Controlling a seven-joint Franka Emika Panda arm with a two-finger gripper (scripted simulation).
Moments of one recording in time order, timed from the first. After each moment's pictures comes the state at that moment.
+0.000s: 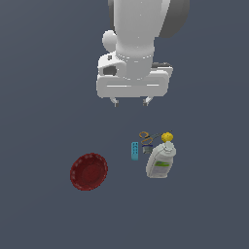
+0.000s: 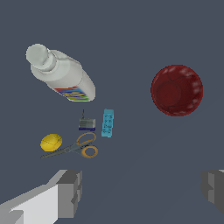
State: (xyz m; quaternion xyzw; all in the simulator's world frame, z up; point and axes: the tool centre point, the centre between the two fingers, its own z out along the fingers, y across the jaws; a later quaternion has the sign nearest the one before) arm -0.008 0.022 0.325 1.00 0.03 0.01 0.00
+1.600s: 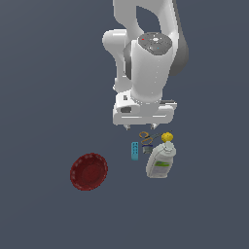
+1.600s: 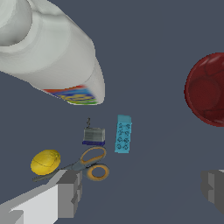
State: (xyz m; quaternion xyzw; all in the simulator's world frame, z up) arm 0.013 0.060 0.226 1.00 0.02 0.00 0.00
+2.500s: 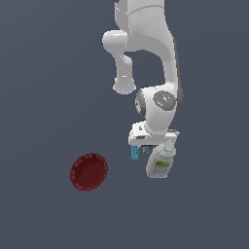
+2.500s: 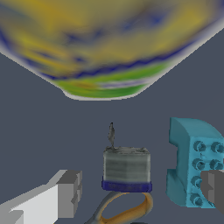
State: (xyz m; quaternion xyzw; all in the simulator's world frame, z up) arm 0.012 0.119 0.074 1.00 0.00 0.00 0.00
